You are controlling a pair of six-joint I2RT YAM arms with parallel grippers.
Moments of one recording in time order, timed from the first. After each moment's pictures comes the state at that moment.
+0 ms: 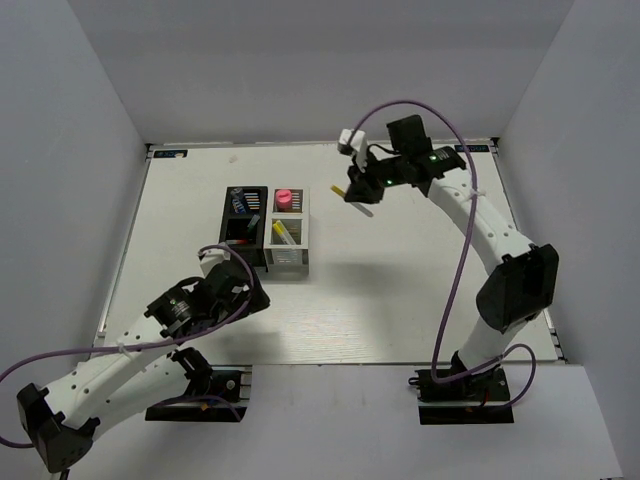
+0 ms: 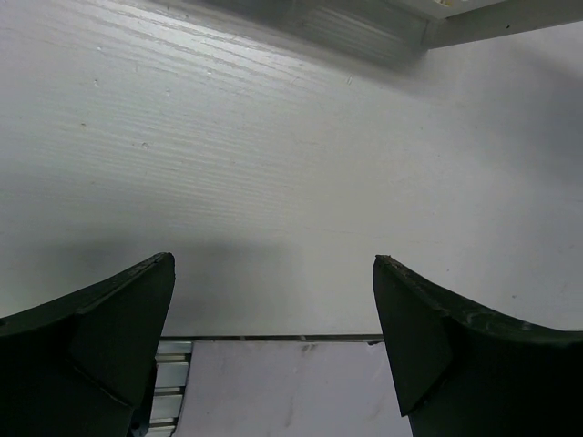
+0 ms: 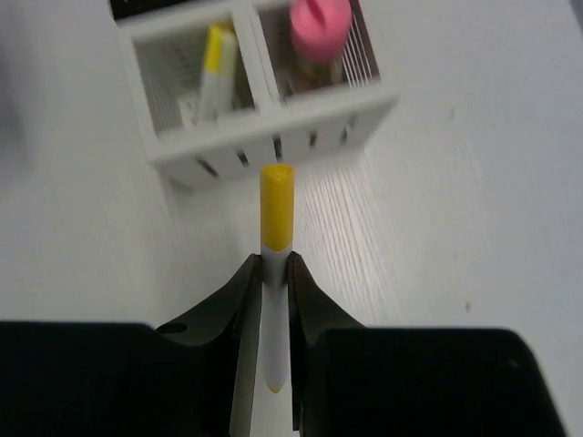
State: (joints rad) left arm -0.78 0.75 0.68 -0.89 -0.32 -1.00; right arm 0.43 1.68 1.63 -0.79 -0.66 -0.62
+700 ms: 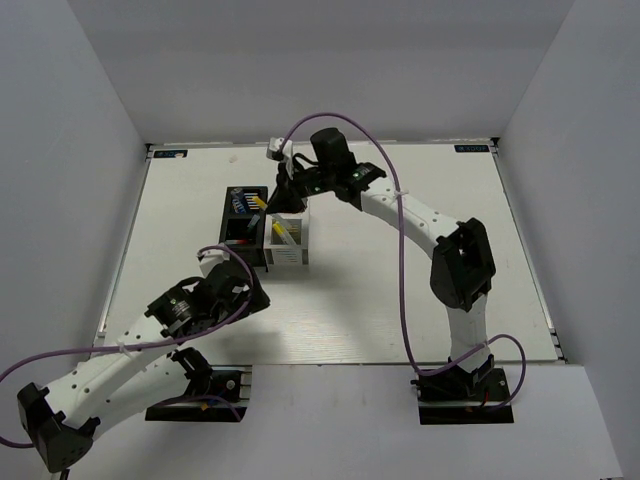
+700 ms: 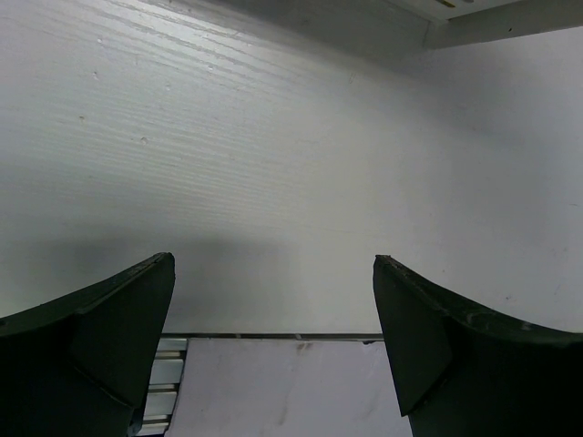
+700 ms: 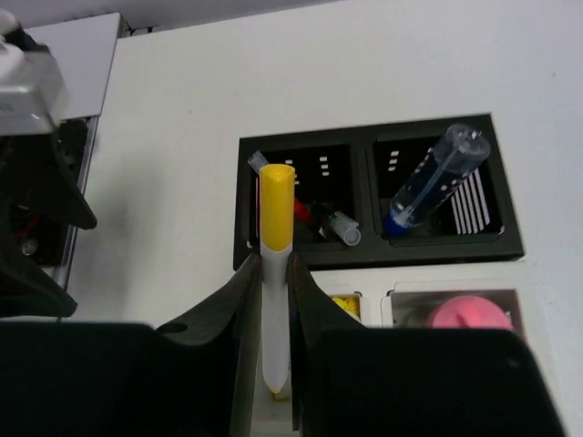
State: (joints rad) left arm -0.78 0.75 0.68 -0.89 -0.31 -1.03; right arm 0.73 2.01 1.86 -0.31 -0.85 -0.23
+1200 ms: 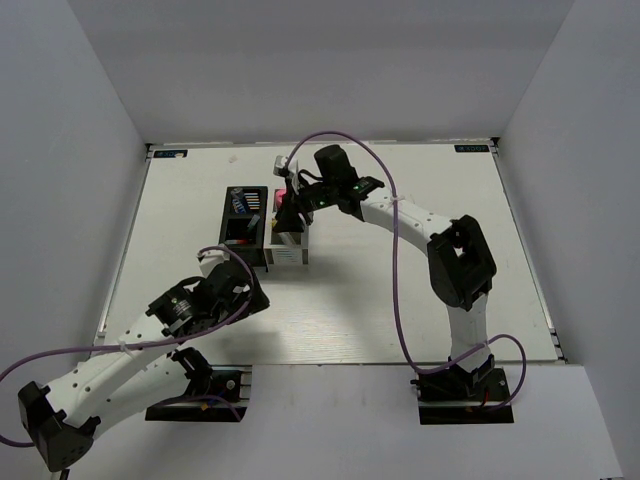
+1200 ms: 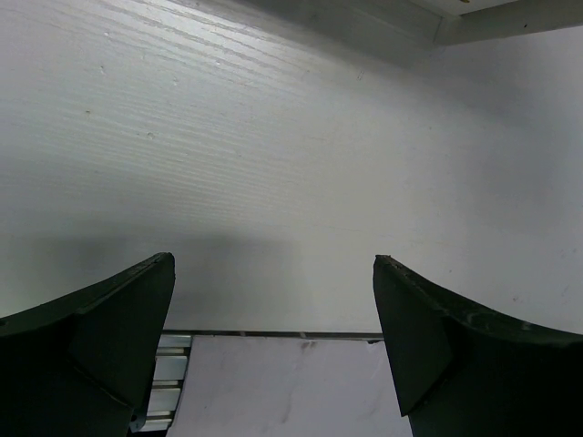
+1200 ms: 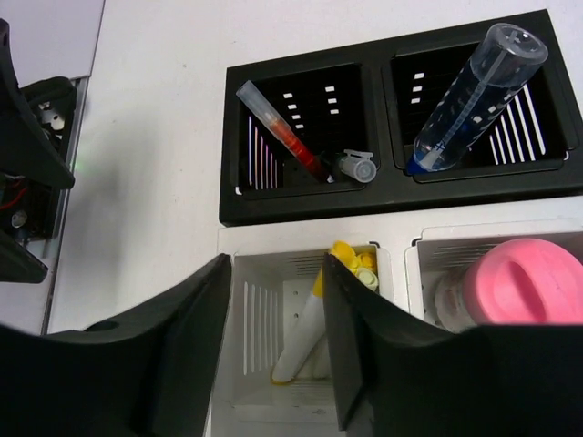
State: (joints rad) left arm -0.78 0.76 0.68 -0.91 -0.31 -1.04; right arm 0.71 2.01 1.65 -0.19 -0.87 -0.23
